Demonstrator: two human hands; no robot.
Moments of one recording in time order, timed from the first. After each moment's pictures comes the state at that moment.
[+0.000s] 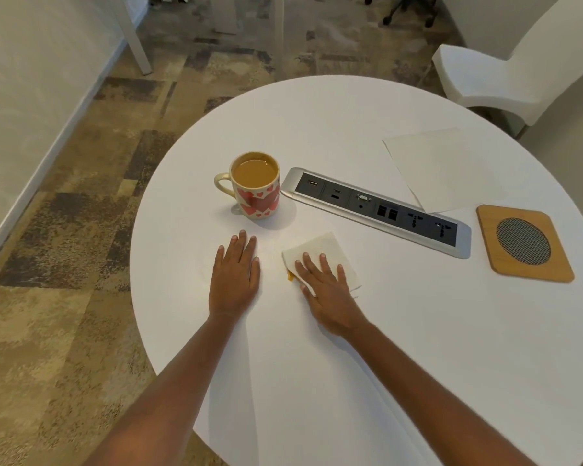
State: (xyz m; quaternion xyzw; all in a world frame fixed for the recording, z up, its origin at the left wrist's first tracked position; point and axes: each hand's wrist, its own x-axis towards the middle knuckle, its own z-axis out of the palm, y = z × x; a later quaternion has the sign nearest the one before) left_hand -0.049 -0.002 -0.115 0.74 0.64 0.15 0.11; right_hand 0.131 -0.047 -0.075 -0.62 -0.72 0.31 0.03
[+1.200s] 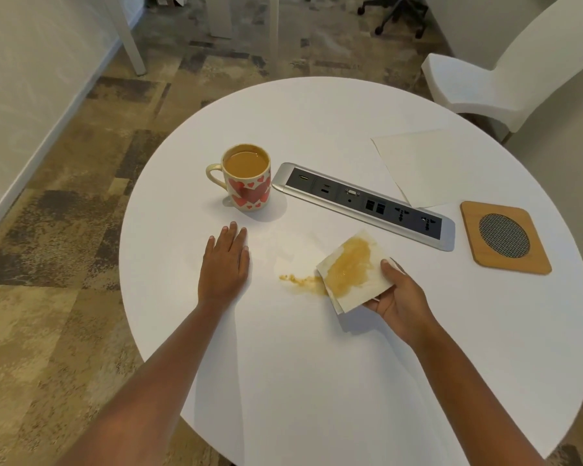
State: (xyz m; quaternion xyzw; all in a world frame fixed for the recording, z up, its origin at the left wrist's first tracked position) left_hand -0.048 -0.006 -0.109 0.74 0.65 0.15 0.11; right_hand 0.204 -0.082 -0.021 -0.57 -0.12 0.64 0.51
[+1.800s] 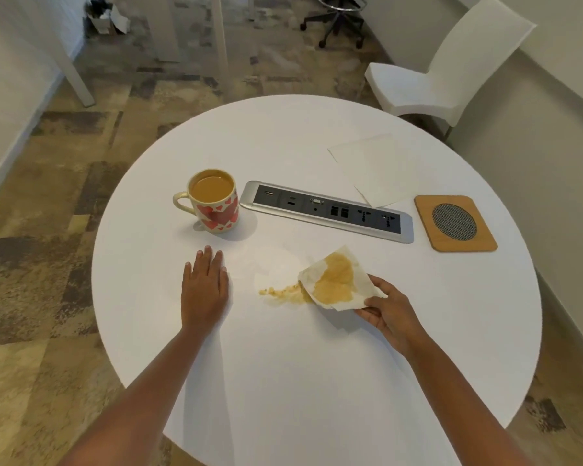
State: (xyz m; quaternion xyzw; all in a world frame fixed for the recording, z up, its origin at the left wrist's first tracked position) left_hand -0.047 -0.008 -0.105 0.75 0.63 0.18 0.11; right_hand 0.225 -0.114 -0.033 -0.66 -0.12 0.57 0.48
